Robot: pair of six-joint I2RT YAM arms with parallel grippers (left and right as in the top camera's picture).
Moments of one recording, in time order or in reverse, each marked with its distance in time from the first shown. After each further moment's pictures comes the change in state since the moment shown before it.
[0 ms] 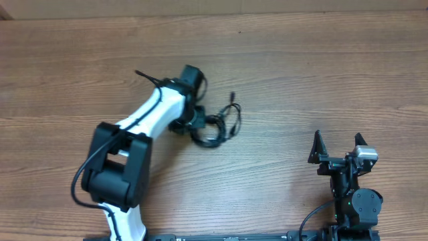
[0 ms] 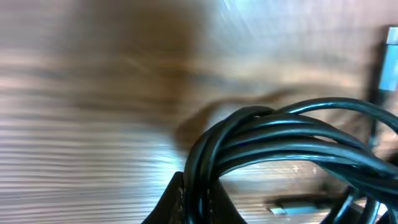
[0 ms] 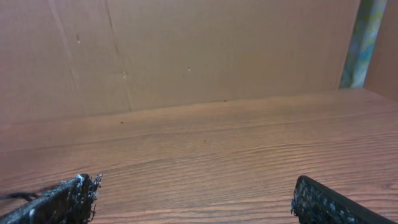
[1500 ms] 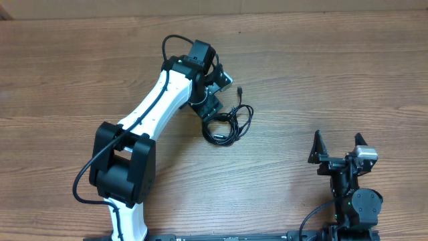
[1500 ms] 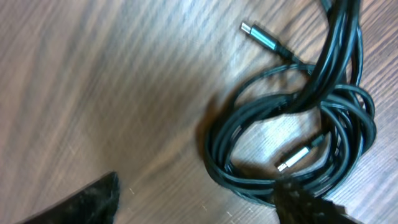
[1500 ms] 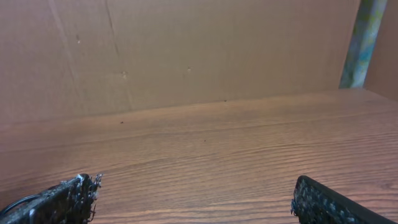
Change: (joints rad) left arm -0.059 0.053 0.270 -0.106 0.046 0.811; right arm 0.000 0.000 0.000 0.000 0.000 0.000
